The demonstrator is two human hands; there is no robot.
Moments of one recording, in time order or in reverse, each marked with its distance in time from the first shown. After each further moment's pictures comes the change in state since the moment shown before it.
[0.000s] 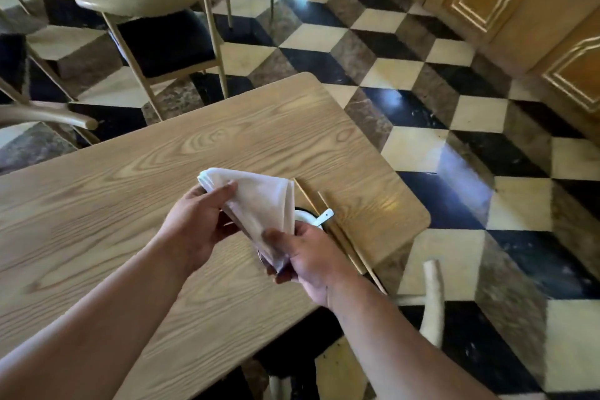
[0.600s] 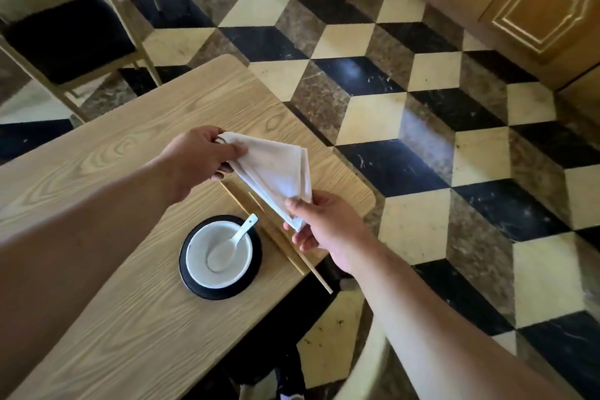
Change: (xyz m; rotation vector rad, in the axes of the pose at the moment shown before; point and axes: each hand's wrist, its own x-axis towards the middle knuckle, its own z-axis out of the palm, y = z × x) left_hand 0.107 0.022 0.152 0.707 -0.230 0.162; right_hand 0.004 -0.020 -0.169 0.011 0.277 -0.056
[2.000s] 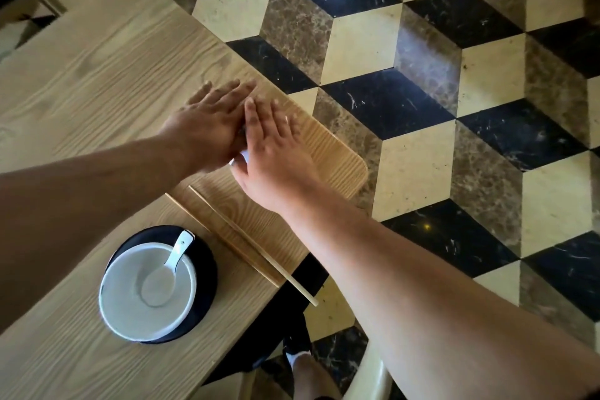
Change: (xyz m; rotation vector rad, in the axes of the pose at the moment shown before) left_hand 0.137 -0.048 0.110 1.331 -0.328 0.585; right_hand 0.161 0.042 -0.022 -1.237 0.200 -0.459
